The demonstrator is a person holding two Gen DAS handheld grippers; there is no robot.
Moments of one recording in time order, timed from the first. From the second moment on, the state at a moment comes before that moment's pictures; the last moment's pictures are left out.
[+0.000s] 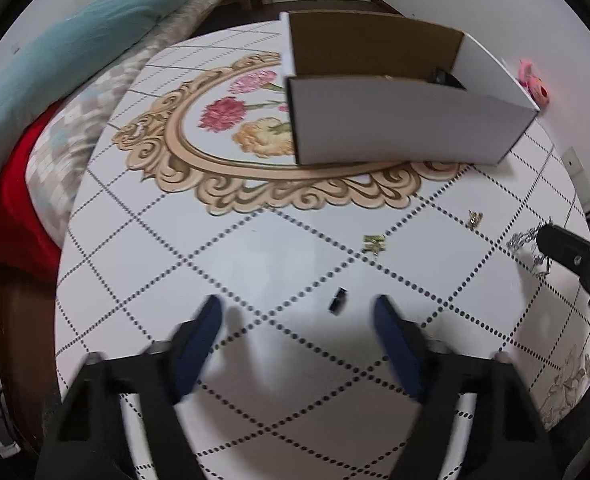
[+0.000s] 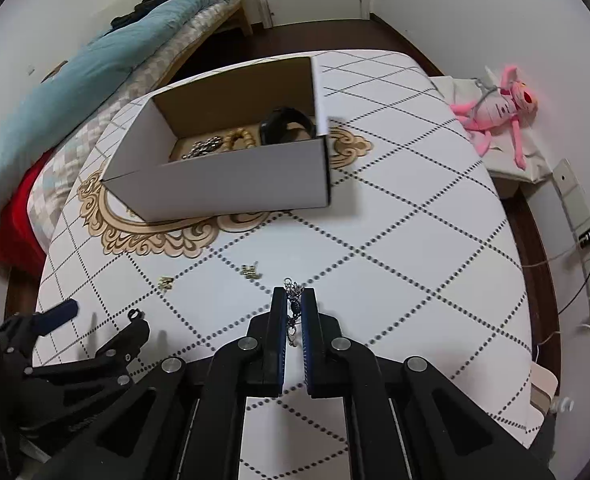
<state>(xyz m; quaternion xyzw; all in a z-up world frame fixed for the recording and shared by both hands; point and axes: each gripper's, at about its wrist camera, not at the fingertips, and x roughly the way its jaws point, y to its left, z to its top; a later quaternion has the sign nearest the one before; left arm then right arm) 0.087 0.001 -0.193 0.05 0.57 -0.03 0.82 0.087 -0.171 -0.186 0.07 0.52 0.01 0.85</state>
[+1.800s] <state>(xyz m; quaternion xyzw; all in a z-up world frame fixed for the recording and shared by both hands) 0.263 -0.004 -0.100 -0.02 0.57 -0.06 0.82 0.284 -0.185 -0.121 0.16 0.57 0.13 0.79</state>
